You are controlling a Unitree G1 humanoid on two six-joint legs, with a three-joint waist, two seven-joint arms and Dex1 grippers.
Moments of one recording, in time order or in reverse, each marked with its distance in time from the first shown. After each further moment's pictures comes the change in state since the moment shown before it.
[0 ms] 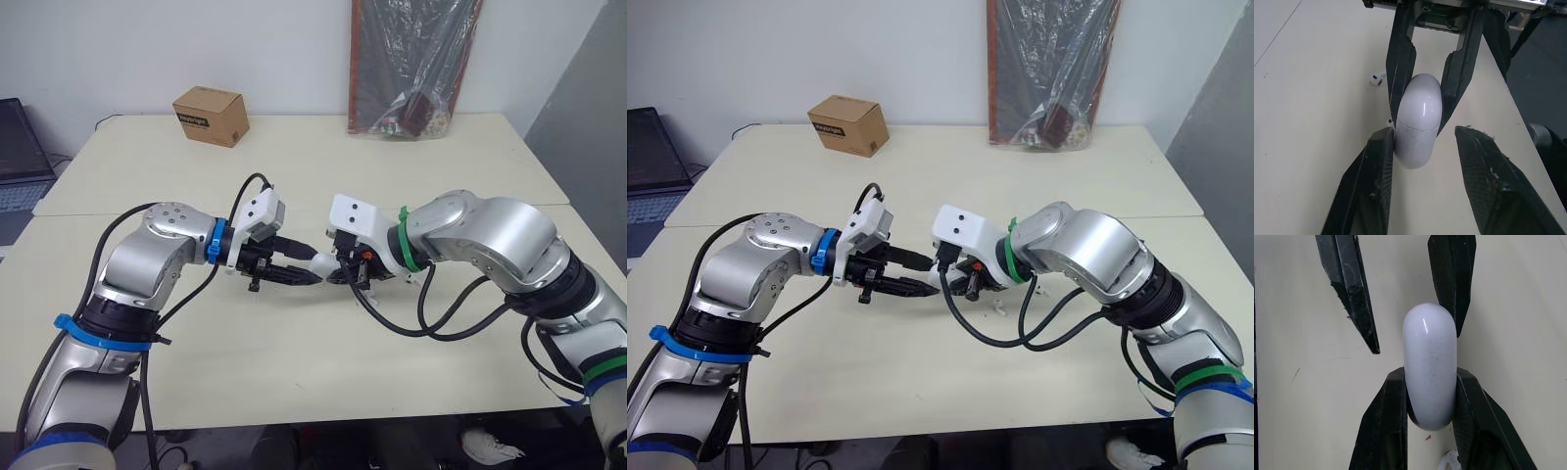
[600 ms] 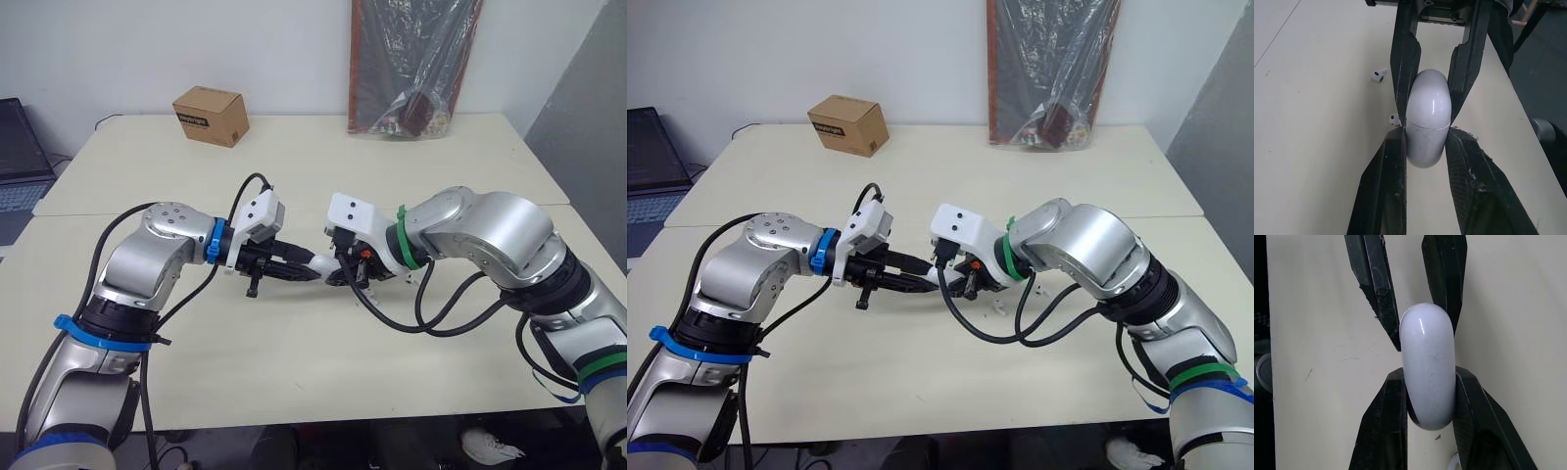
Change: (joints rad) left arm 0.004 -0.003 0.000 0.001 0.023 -0.020 -0.001; right arm -0.007 0.028 -0.017 0.027 -0.012 0.038 0.025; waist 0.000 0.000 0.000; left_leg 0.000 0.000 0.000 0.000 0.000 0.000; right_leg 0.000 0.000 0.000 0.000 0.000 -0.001
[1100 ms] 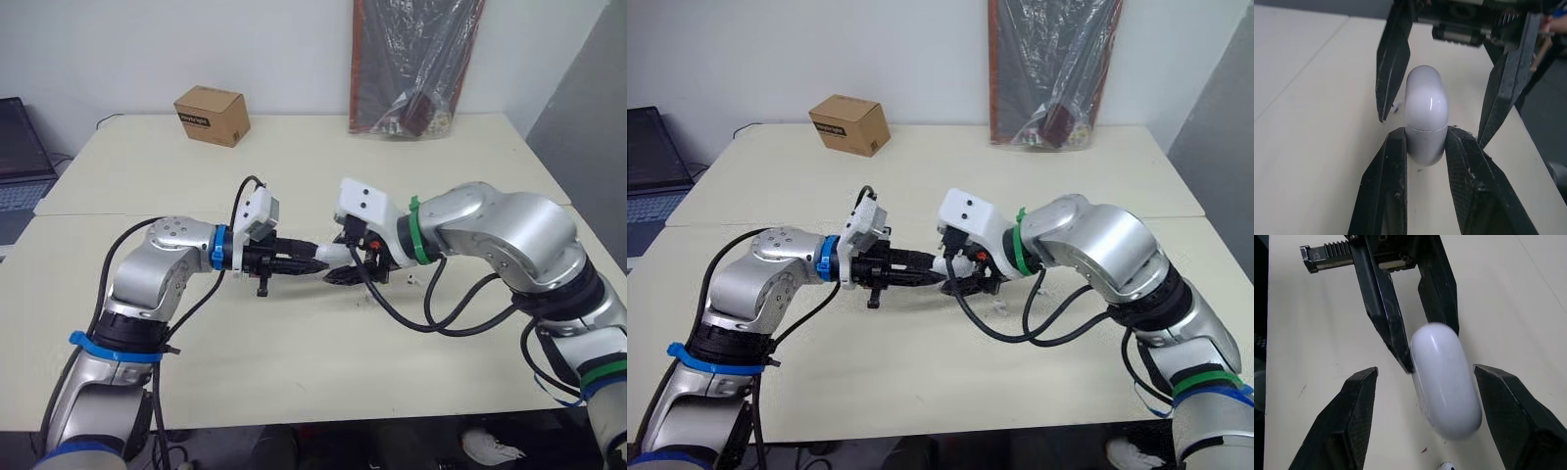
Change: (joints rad) left arm 0.099 -0.102 0.119 0.002 -0.085 -0.038 0.084; right arm 0.106 -0.034 -0.141 -0.088 -0.006 -0.069 0.002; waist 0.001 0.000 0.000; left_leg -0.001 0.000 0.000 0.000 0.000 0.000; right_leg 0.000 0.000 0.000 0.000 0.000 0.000
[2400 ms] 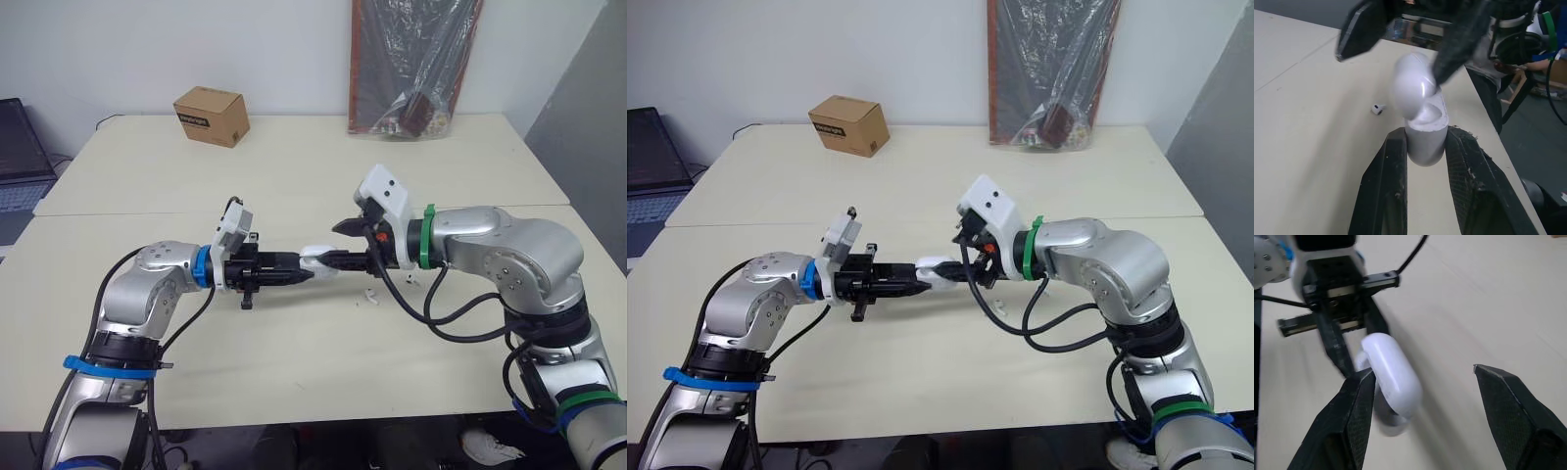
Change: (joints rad) left arm 0.096 0.005 0.039 0.069 -0.082 -0.051 -0.085; right arm 0.145 0.134 -0.208 0.008 0.034 -0.012 -0.190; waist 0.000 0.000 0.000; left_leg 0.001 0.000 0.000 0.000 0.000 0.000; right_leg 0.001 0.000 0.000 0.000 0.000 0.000
